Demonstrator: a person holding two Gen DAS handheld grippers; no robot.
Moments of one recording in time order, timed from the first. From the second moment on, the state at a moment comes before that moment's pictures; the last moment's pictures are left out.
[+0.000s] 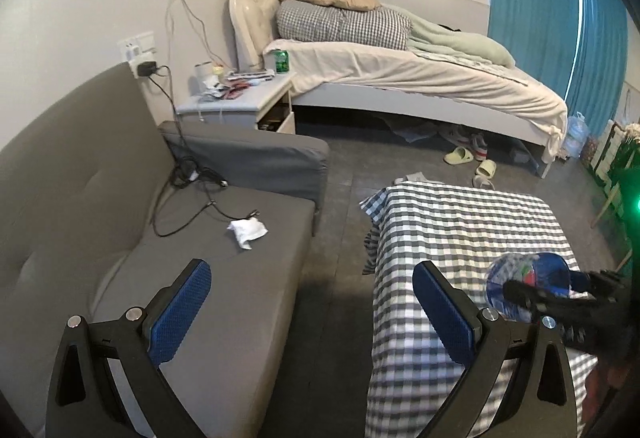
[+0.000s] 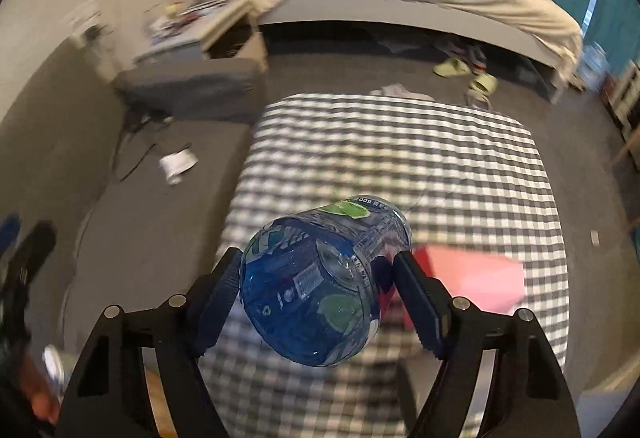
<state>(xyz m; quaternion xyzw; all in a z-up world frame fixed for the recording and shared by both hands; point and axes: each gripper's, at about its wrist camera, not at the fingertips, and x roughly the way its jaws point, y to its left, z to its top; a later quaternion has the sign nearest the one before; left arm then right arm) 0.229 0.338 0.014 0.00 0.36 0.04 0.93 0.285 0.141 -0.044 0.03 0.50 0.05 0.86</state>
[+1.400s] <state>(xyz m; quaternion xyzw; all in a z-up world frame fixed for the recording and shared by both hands) 0.052 0.213 -0.045 0.01 0.43 0.01 0.90 0.019 0.057 -0.102 -0.03 0.46 0.11 0.88</state>
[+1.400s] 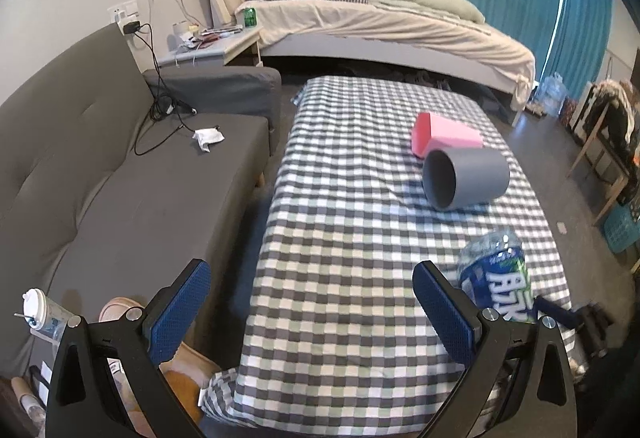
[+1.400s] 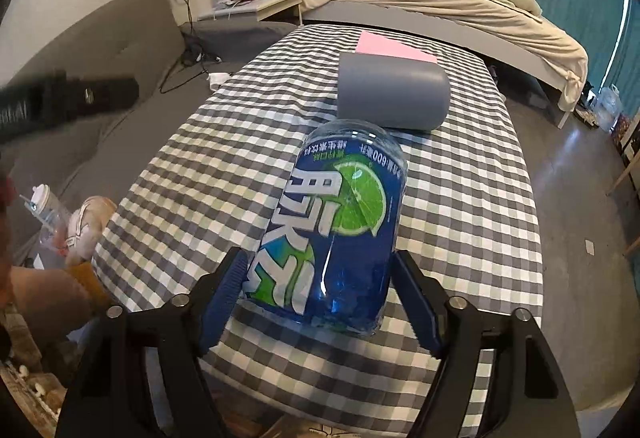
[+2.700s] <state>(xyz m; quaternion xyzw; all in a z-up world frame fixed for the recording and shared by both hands) 0.102 0.063 -0.107 -0.01 0.59 -0.13 0.80 0.042 -0.082 -0.051 0.03 0.42 -0.01 0.91</state>
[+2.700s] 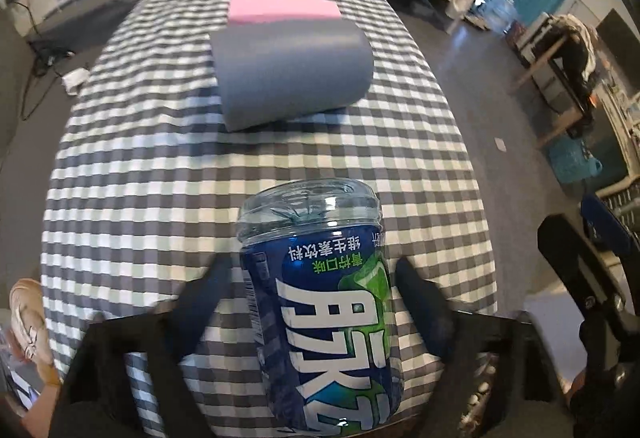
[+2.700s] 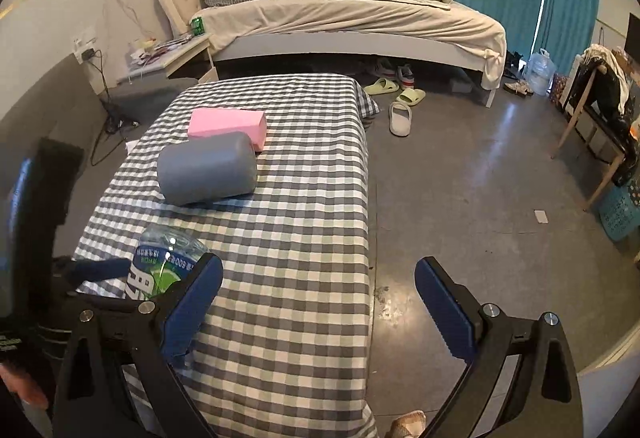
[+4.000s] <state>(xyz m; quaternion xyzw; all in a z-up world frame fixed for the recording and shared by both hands) 0.039 0.099 -0.094 0.07 0.41 -0.12 0.90 0.041 -0.056 -0.055 0.01 0.41 0.00 0.91</state>
